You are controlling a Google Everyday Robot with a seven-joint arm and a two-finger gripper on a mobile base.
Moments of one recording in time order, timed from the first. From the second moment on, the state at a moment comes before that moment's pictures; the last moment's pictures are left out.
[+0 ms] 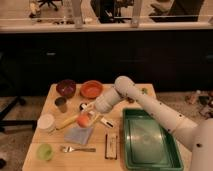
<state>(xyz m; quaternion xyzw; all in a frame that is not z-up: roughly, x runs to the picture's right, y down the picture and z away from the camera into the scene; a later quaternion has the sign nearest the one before) -0.098 0.146 0.735 -0.36 -0.51 -0.05 0.78</state>
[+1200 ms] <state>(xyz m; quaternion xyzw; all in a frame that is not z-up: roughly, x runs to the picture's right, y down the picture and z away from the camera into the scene) -0.151 0.174 0.710 -0.39 -0.52 -0.11 0.75</state>
